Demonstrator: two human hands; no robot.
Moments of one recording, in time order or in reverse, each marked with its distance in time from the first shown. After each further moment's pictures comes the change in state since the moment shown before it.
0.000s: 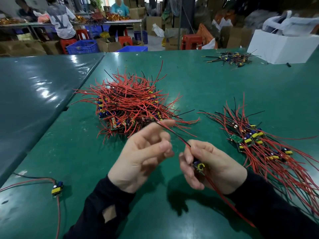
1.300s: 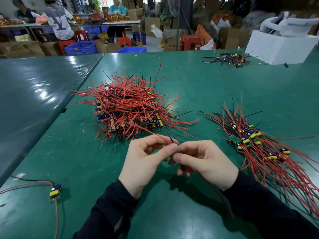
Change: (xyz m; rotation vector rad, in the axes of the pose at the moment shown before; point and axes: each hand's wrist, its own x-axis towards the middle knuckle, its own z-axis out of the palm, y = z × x) left_hand 0.005 -0.016 0.003 0.559 0.305 0.106; right_hand 0.005 0.002 -0.005 -0.537 0.401 0.001
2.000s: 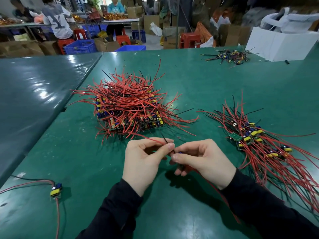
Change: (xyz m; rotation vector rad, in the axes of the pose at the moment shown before) left_hand 0.001 -0.012 0.001 0.253 0.182 0.078; right_hand 0.001 0.004 0.005 0.053 0.109 0.073
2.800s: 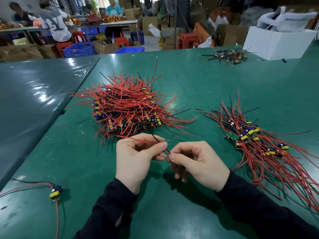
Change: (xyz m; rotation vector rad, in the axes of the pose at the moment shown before) left_hand 0.003 0.014 -0.008 -0.233 0.020 -0.159; right_hand -0.006 -0.006 0.007 -0.179 -0.004 -0.046
